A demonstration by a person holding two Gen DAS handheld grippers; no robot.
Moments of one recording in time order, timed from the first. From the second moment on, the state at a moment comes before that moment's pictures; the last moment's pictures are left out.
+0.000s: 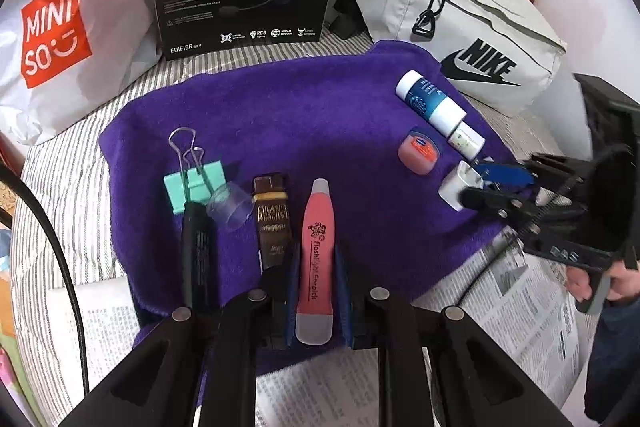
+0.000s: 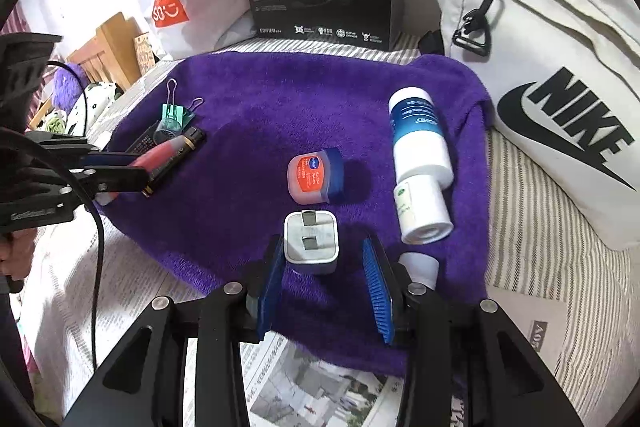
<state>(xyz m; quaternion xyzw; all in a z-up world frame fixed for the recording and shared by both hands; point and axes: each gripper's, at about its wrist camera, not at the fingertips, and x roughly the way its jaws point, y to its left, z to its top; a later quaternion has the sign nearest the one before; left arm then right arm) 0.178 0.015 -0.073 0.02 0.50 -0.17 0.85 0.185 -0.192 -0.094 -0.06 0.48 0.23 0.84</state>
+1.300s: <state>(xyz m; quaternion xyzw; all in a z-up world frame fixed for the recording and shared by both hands) 0.168 -0.015 -0.080 0.06 0.52 -0.13 0.84 0.170 -0.205 -0.087 -0.03 0.49 0.19 0.85</state>
